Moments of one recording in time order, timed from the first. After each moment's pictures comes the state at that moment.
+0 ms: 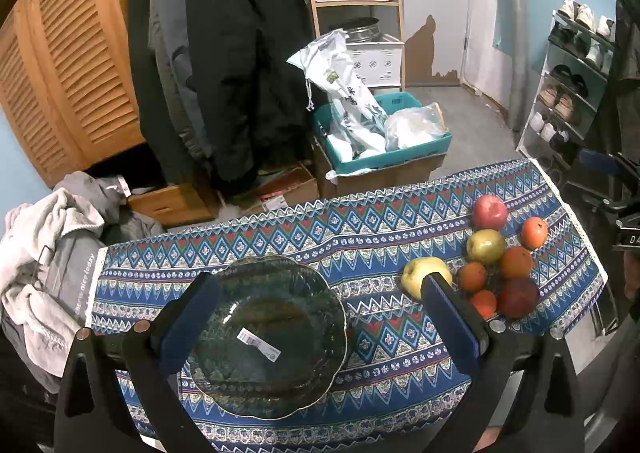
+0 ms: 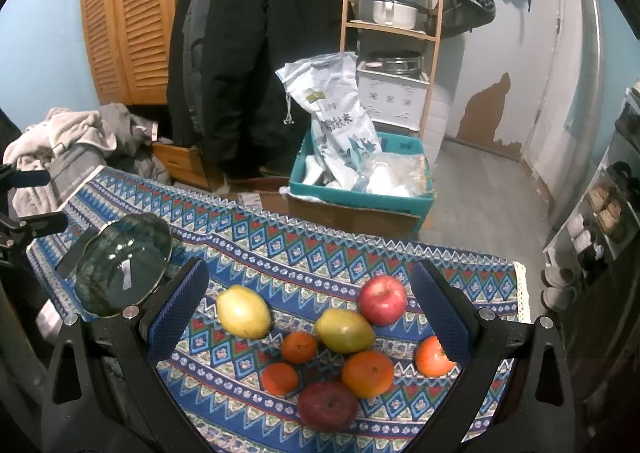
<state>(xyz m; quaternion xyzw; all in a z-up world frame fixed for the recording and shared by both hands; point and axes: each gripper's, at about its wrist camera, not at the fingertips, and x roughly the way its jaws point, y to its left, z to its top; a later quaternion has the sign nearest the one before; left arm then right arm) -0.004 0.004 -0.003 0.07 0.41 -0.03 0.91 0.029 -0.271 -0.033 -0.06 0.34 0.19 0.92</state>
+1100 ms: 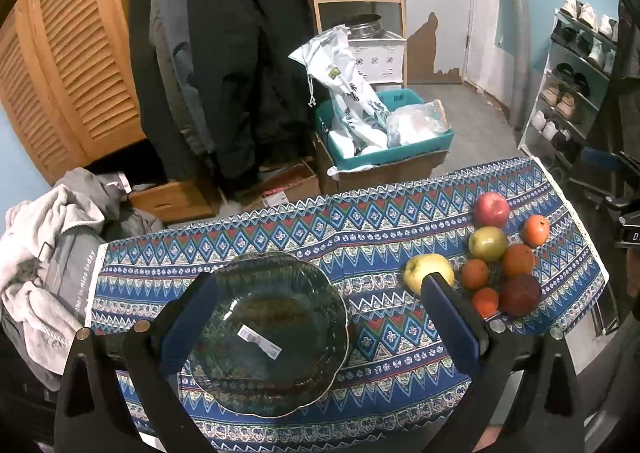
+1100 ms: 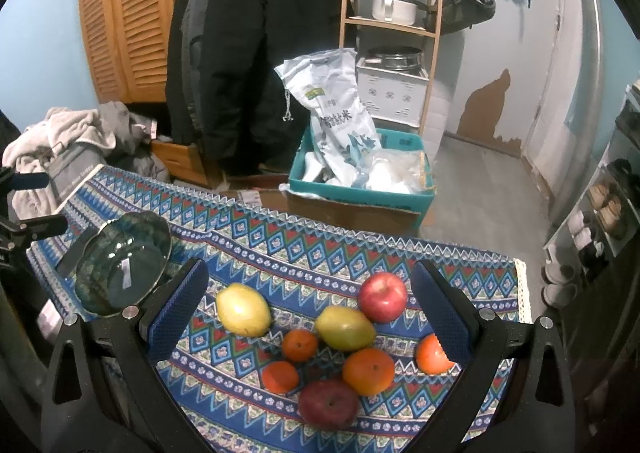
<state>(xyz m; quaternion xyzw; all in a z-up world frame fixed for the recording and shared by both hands) -0.004 0.010 -0.006 0.06 0.42 -0.03 0.91 0.029 -0.272 -0.035 -0.06 0.34 0.18 0.92</state>
